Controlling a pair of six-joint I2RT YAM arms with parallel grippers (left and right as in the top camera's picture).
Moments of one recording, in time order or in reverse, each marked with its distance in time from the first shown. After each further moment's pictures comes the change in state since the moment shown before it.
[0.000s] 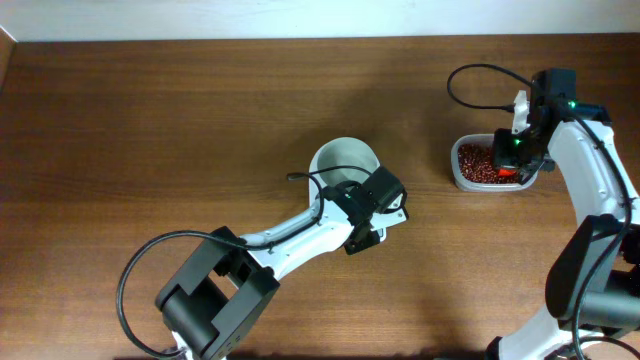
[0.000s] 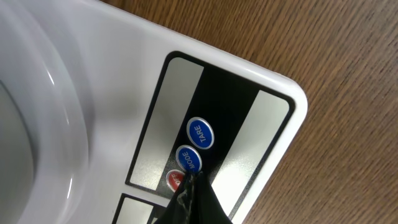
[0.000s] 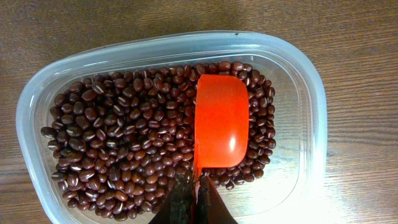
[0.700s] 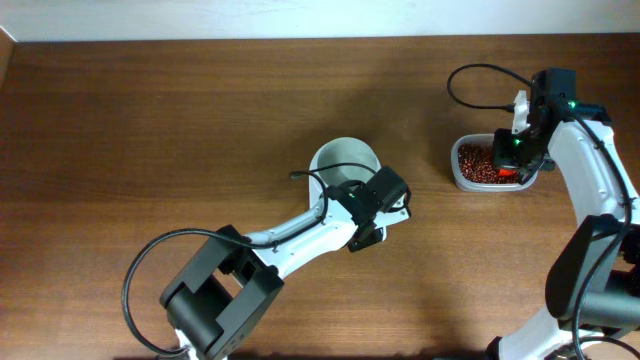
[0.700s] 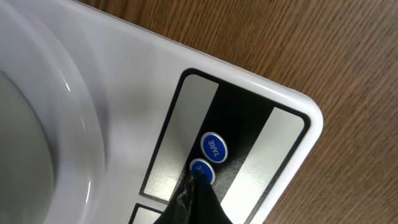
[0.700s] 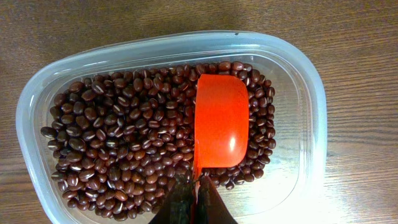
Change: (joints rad) left arm -0.008 0.021 0.021 0.011 -0.041 0.000; right arm 0.000 0.000 0.000 0.000 0.000 0.000
